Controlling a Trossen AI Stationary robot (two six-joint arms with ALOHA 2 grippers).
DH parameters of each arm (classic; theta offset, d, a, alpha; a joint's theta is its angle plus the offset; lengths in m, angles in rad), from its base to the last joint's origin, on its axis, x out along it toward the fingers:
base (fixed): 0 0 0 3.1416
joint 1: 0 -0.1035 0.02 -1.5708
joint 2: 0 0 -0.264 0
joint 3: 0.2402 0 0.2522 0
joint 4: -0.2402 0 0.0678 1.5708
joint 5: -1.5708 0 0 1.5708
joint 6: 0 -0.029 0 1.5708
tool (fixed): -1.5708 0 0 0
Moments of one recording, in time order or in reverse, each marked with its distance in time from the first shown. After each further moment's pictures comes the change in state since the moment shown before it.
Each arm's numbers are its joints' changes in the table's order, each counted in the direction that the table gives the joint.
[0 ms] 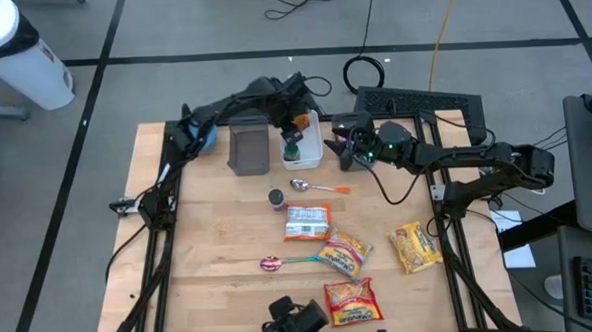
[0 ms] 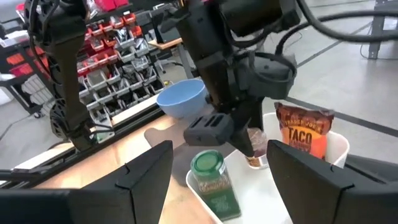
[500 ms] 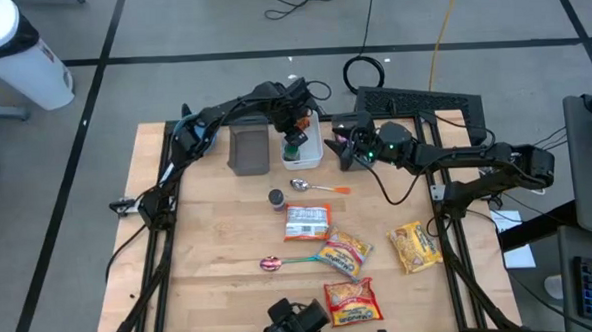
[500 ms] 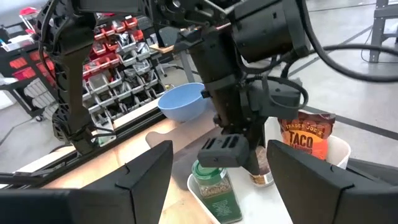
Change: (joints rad) left arm 0.005 -0.055 0.002 0.019 0.018 0.136; right arm 0.000 0.000 -0.004 0.018 0.000 0.002
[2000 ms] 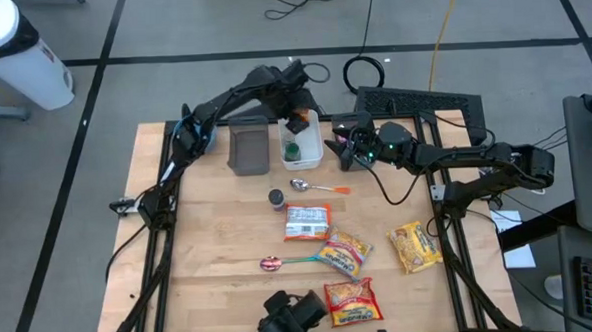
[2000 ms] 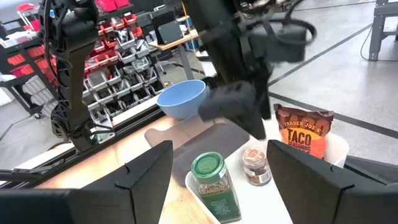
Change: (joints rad) left arm -0.030 -0.020 0.253 -0.190 0.002 0.012; right arm 0.000 0.000 0.000 -0.011 -0.001 0.002
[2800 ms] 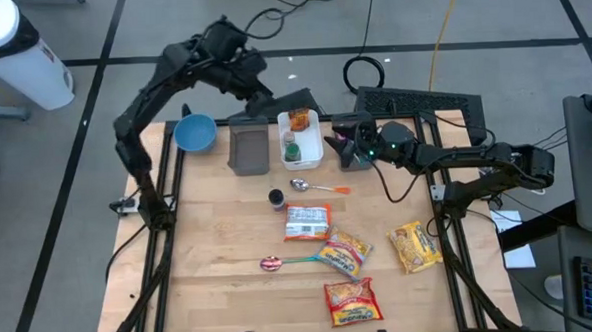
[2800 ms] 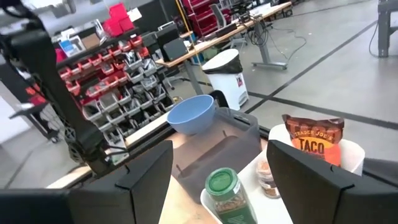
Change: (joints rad) left arm 0.009 0.554 -0.051 0.004 0.269 -0.045; right arm 0.000 0.000 0.000 0.062 0.001 -0.096
